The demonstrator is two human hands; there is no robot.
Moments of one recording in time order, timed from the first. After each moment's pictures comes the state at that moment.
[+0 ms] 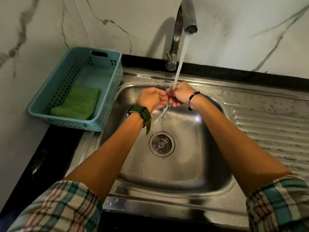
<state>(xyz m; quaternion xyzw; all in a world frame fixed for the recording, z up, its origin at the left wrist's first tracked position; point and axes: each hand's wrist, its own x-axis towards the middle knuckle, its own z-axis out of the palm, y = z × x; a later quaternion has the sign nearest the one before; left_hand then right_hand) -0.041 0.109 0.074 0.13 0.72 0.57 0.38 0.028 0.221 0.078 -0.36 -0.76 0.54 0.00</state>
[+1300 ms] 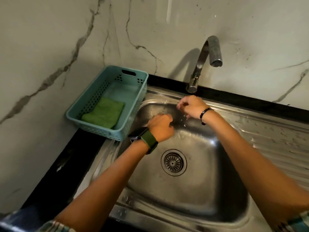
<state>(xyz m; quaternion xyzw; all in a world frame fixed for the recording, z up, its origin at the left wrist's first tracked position) -0.036 0.052 0.107 0.41 0.87 0.20 0.21 0.000 0.201 0.115 -0.31 -0.89 0.34 -0.03</state>
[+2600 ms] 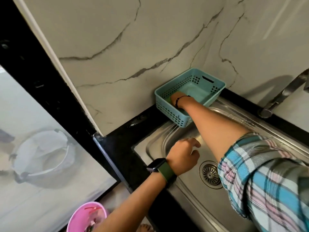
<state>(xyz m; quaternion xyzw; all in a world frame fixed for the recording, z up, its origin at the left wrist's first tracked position) 0.051 -0.076 0.109 0.24 0.88 0.39 0.15 -0.150 0.011 0.097 -0.02 -0.98 0.08 -0.18</state>
